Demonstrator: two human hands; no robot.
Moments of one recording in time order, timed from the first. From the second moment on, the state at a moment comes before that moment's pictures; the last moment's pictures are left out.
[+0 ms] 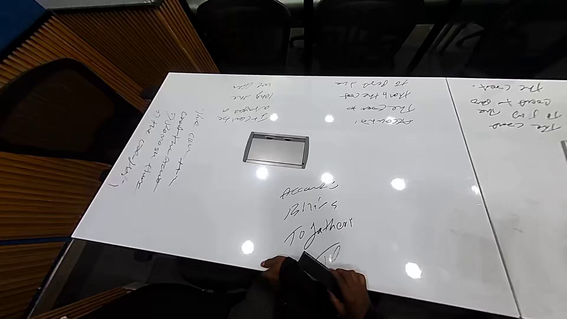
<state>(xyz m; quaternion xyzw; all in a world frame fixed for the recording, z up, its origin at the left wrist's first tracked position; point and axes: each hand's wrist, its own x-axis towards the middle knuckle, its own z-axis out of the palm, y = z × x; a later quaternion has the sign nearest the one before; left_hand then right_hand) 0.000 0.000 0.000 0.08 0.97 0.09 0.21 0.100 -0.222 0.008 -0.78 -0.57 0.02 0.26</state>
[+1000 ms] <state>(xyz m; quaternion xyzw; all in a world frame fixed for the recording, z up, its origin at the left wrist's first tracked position) 0.006 -0.022 0.001 0.14 0.95 0.19 0.21 0.133 -0.227 0.010 -0.81 -0.53 0.01 0.26</state>
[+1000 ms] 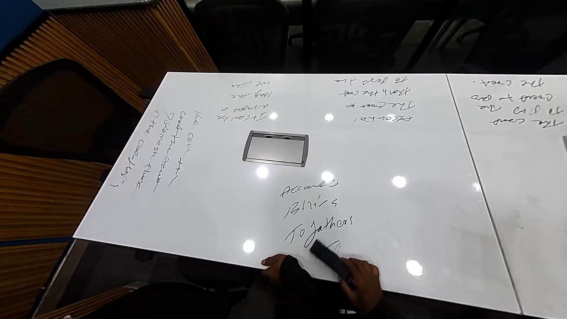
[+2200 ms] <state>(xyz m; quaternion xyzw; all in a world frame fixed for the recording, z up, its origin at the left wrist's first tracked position) 0.003 -0.020 -0.012 0.12 0.95 0.21 0.21 0.240 -0.249 0.022 -0.90 -0.37 -0.03 0.21</state>
